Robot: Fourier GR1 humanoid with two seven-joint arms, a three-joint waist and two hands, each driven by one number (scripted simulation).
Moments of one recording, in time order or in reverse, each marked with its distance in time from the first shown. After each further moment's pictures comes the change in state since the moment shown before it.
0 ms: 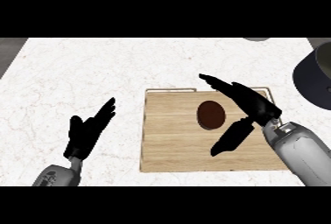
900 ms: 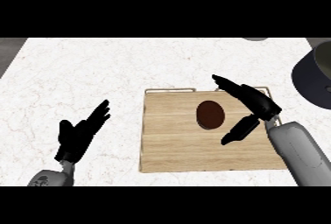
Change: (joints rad) left arm 0.047 -0.017 0.087 -0.023 -0.042 -0.086 -0.014; right arm 0.061 0.122 -0.212 0.338 0.123 0.188 -0.390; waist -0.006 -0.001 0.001
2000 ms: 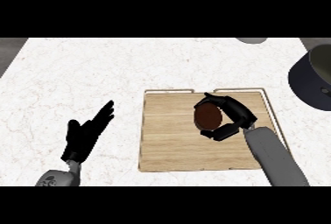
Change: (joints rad) left arm 0.001 -0.067 0.027 0.001 -0.073 -0.019 0.022; right arm -0.026 0.175 -0.070 0.340 0.125 0.031 -0.377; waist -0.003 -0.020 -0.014
